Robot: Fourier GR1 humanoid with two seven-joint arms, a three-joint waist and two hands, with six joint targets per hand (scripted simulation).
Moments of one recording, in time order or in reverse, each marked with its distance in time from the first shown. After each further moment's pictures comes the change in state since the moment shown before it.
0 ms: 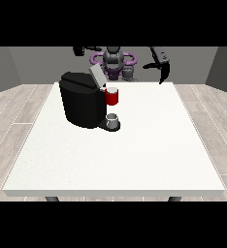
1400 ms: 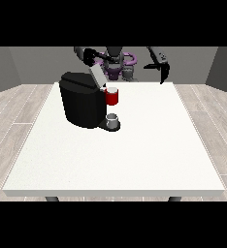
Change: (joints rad) left arm 0.065 -0.053 -0.144 -0.395 0.087 -0.040 -0.028; right arm -0.397 -0.001 -0.128 -0.005 0.179 -0.246 0.149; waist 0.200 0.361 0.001
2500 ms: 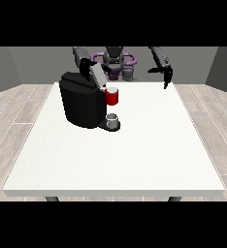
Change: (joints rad) left arm -0.055 0.051 0.016 0.045 0.045 0.001 -0.039; right arm -0.219 -0.066 -0.139 0.250 -0.052 0.017 -0.086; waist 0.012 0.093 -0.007
